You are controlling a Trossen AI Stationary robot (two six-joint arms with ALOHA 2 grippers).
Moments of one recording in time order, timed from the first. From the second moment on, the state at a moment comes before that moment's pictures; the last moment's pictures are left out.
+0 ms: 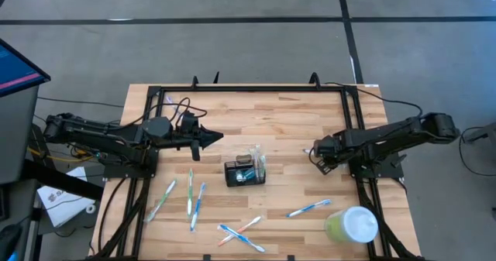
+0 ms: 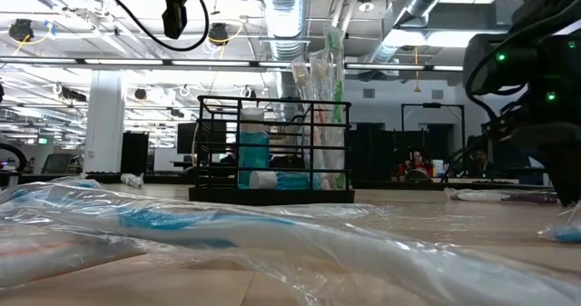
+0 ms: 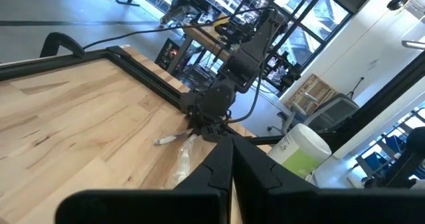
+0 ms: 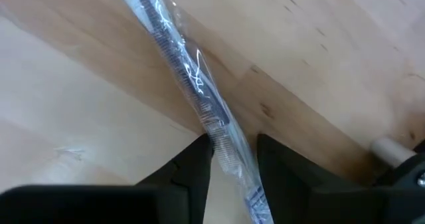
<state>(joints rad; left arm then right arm) -0.07 0.92 0.62 0.22 -0.24 -0.61 -0.01 1.17 0.41 -0.87 0.00 0.92</state>
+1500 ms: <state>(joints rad) -0.11 0.96 0.70 0.37 -0.26 -0.33 -0.13 1.18 1.37 -1.04 -0.11 0.76</state>
